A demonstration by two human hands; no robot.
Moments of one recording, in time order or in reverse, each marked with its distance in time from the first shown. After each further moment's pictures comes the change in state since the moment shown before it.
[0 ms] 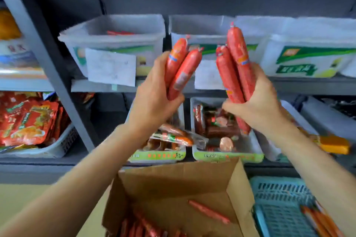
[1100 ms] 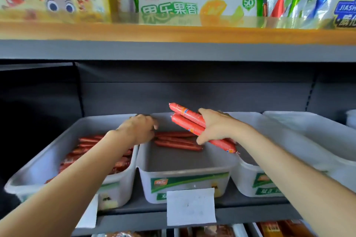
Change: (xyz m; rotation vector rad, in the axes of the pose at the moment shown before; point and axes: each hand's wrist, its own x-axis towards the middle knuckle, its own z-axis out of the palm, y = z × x) left_hand 0.254 -0.028 0.019 0.793 -0.599 0.031; right_hand 0.229 -0.063 -0.049 -0.723 -0.477 0.003
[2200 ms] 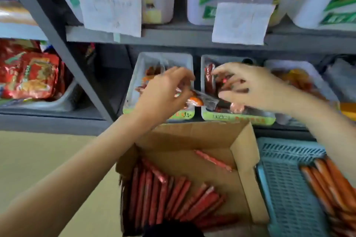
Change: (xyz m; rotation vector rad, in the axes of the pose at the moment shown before) left_hand -0.251 0.059 0.163 -0.696 0.260 0.067; right_hand -0.165 -0.020 0.198 0.485 -0.199 -0.259
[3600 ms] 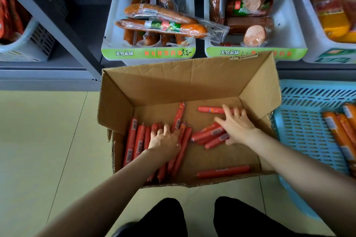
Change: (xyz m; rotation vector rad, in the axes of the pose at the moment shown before) left_hand -0.204 -0.078 0.198 0.458 -0.988 -0.529; right_hand -0.066 0.200 0.257 -0.809 -0.656 0.275
